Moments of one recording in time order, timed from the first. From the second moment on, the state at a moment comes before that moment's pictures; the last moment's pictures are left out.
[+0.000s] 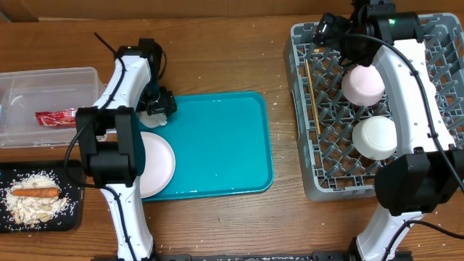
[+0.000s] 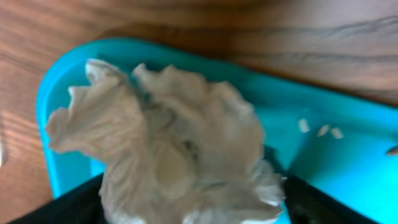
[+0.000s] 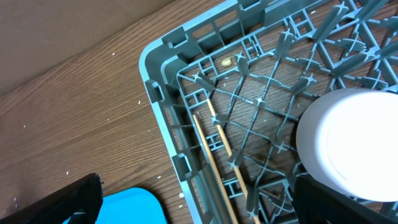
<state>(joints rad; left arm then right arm) -0.03 2.28 1.81 -1.18 -0.18 -0.35 0.08 1.97 2.02 -1.05 -0.05 0.48</state>
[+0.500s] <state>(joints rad) -0.07 2.28 1.90 -1.30 -0.18 -0.33 0.08 1.97 2.02 -1.05 -0.05 0.49</state>
